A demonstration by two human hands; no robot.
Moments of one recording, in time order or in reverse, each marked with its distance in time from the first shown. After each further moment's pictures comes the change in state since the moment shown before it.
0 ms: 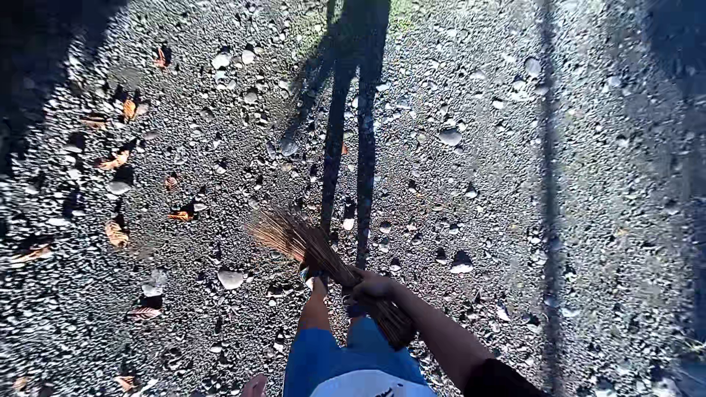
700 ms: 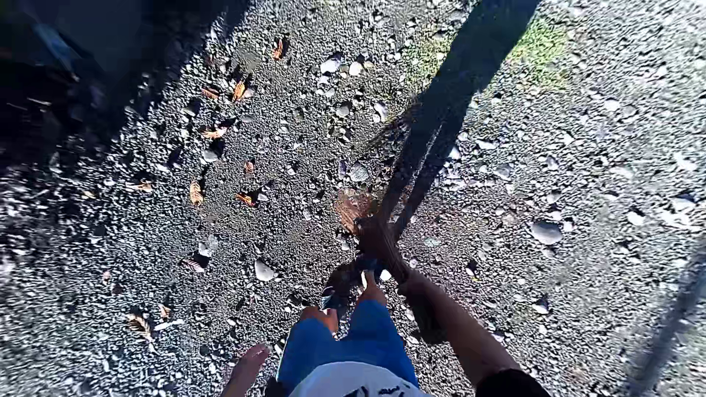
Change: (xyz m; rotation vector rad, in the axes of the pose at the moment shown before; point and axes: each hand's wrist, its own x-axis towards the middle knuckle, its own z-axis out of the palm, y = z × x) left_hand 0.024 0.218 -0.084 -0.105 0.050 -0.158; right_hand 0.135 -0.218 -0.184 -0.675 0.089 0.203
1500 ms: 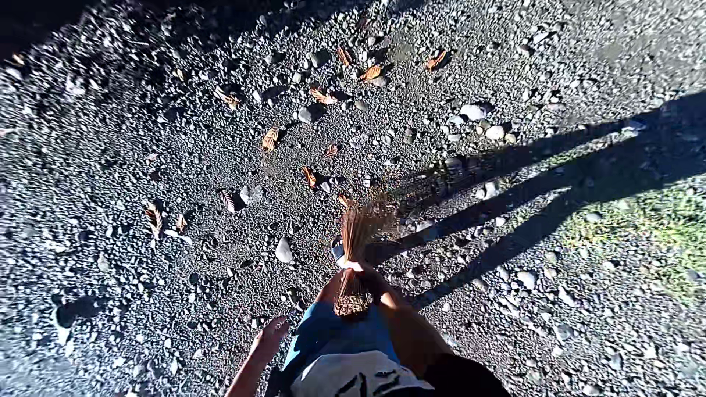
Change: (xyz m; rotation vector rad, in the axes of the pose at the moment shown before) left_hand 0.092 0.055 -0.070 -0.572 0.043 -0.048; right_hand 0.143 -0.402 0.091 0.361 -0.310 -0.074
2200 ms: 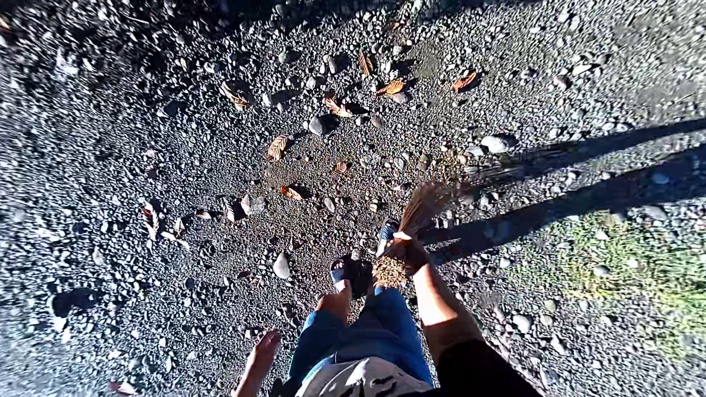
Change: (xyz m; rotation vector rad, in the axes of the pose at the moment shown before) left_hand 0.034 0.115 -0.043 -0.267 0.065 -0.209; right_hand 0.075 -0.222 -0.100 0.264 0.214 -0.092
